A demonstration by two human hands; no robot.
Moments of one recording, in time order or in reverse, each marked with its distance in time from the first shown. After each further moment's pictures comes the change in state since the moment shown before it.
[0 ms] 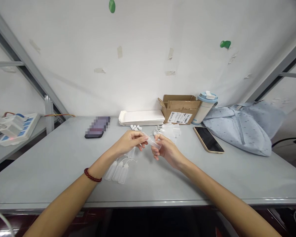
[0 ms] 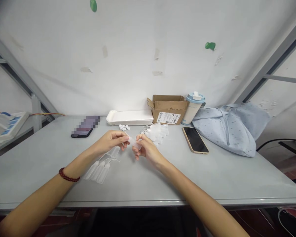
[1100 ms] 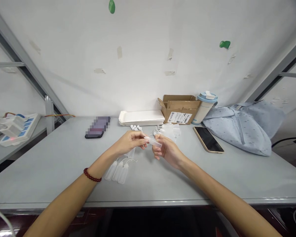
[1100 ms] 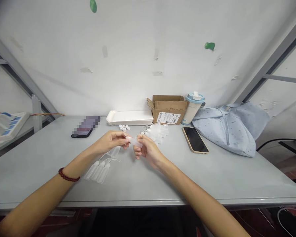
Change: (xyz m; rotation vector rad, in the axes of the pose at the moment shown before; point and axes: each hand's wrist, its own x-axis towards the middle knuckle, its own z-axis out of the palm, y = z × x) left_hand -0.003 0.002 0.001 -0.006 -0.012 0.008; right_hand 0.001 -0.002 0.000 0.081 0.008 0.064
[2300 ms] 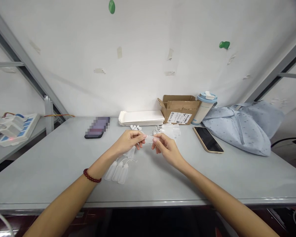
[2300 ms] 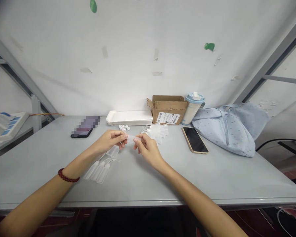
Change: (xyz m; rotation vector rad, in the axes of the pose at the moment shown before) left_hand 0.003 -0.002 -0.001 0.083 0.105 -0.022; right_hand 0.001 0.006 -0.003 -0.729 0.268 -0.309
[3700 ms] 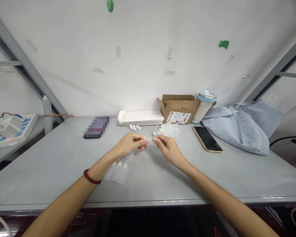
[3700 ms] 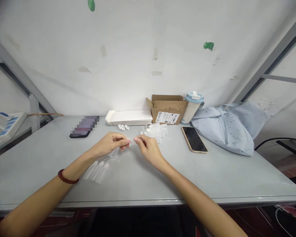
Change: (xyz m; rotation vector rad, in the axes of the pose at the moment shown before) left_hand -0.002 0.000 0.006 0.158 -0.053 0.058; right_hand 0.002 -0.003 -0.005 -0.258 0.025 -0.089
